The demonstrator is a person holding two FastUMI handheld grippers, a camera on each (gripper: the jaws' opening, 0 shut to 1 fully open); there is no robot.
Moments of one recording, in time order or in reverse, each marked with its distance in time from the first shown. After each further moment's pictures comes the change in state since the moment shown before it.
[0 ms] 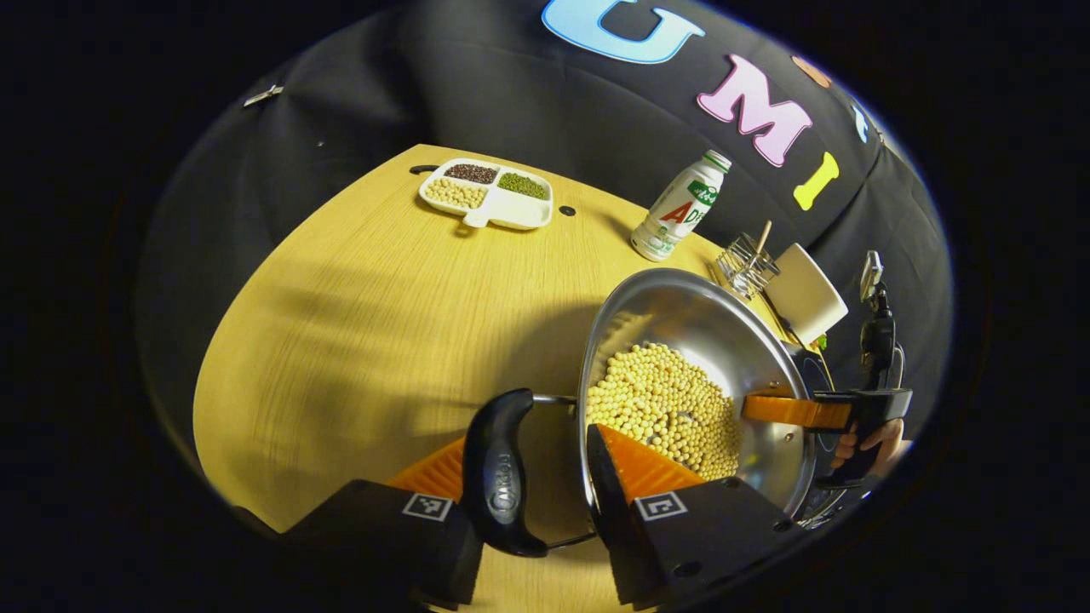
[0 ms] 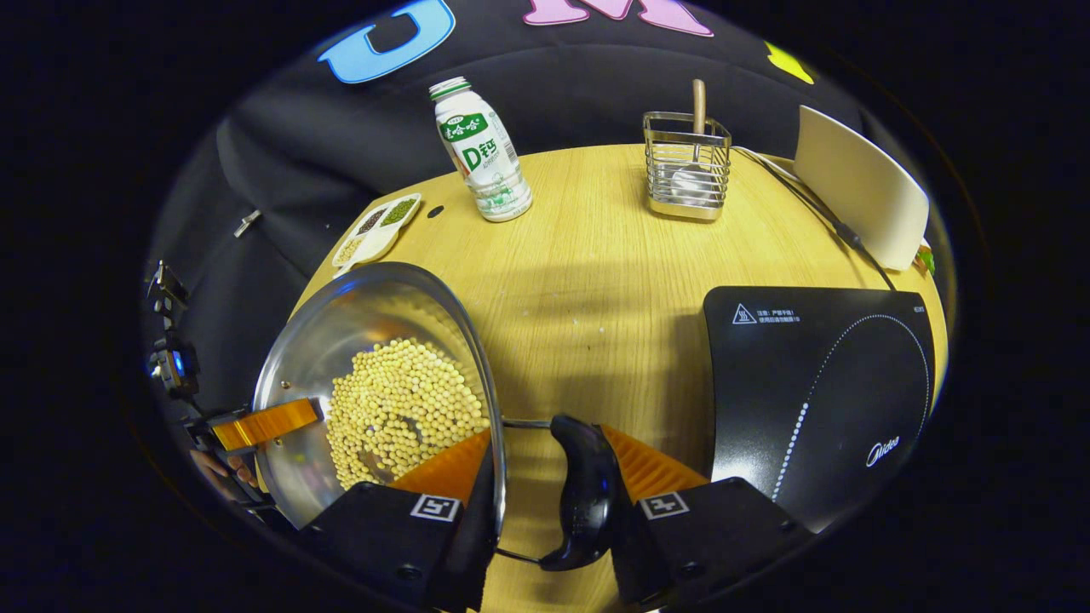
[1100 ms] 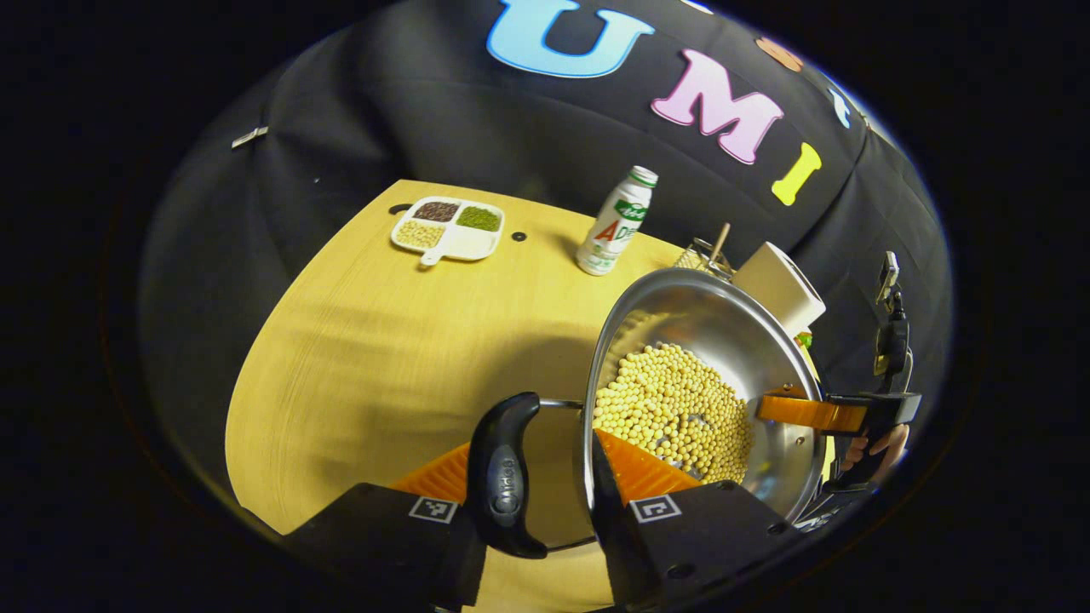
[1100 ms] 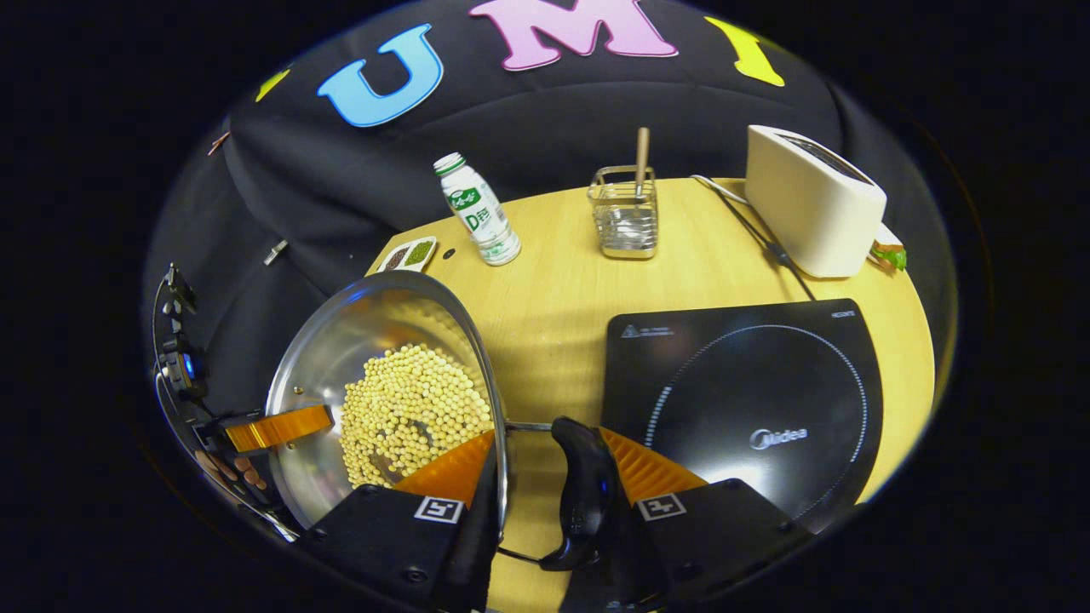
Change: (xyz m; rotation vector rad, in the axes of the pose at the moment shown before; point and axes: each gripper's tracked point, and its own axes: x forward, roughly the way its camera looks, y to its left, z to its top) left arm -0.070 -0.103 0.014 0.054 -0.022 0.040; right arm -0.035 -0.028 0.020 0.035 -0.065 0.056
